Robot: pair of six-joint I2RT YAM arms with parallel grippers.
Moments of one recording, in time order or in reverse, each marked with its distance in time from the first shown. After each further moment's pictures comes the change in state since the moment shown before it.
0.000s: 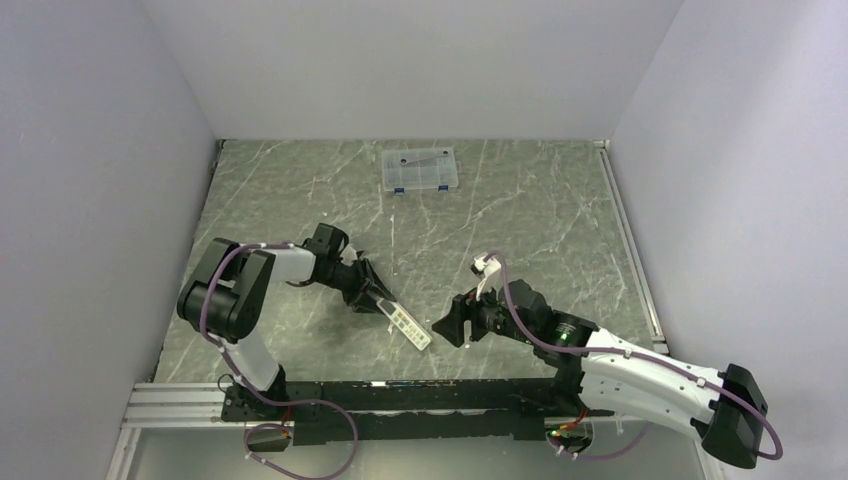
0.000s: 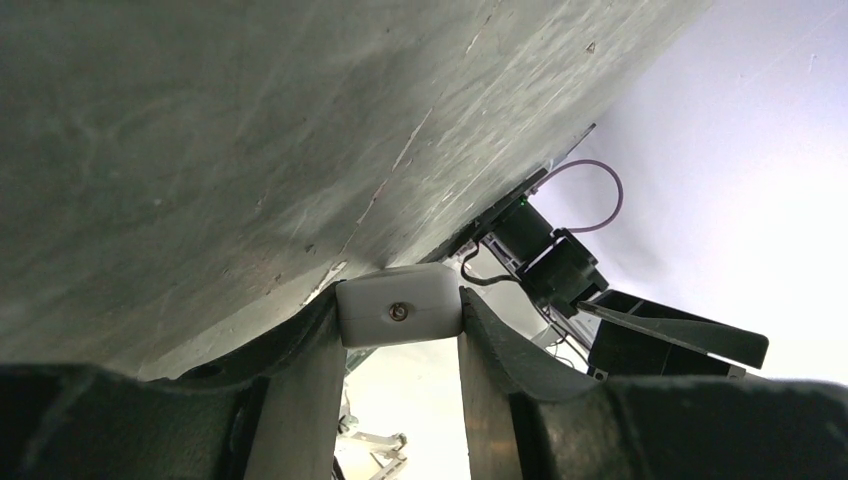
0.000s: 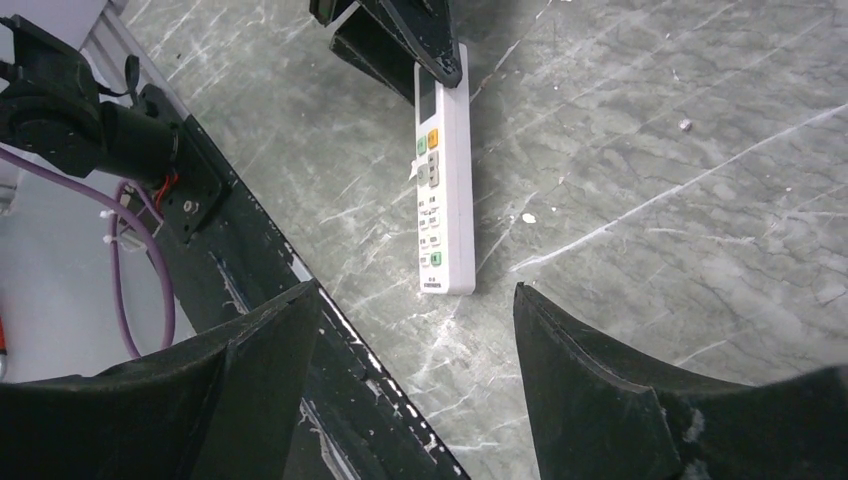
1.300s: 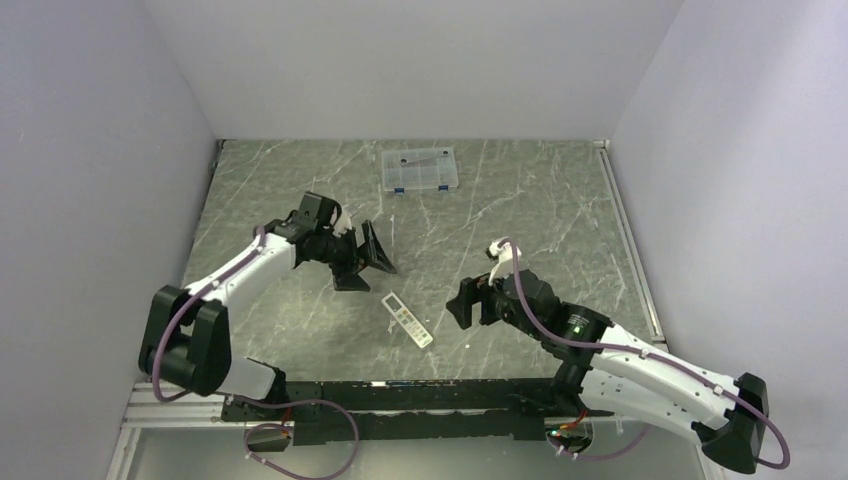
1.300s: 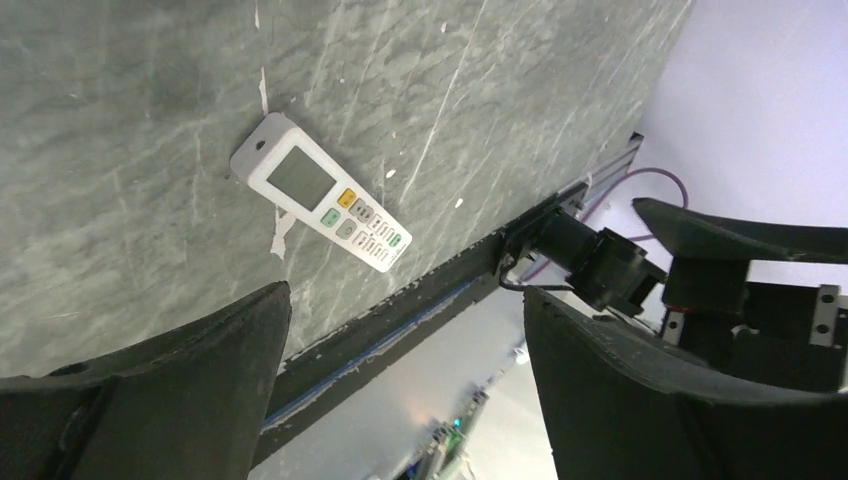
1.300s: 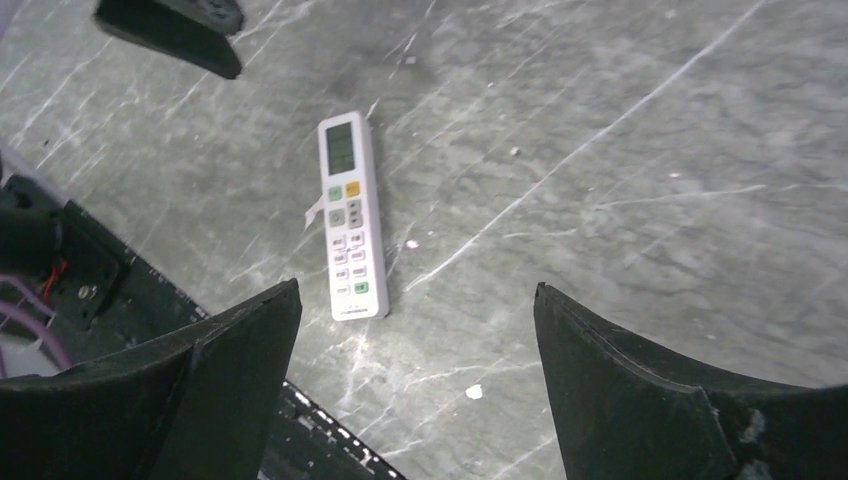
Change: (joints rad) left arm -0.022 -0.279 0.205 -0.335 -0.189 0.211; right arm -0.025 -0.034 0.130 -0.224 0.225 -0.033
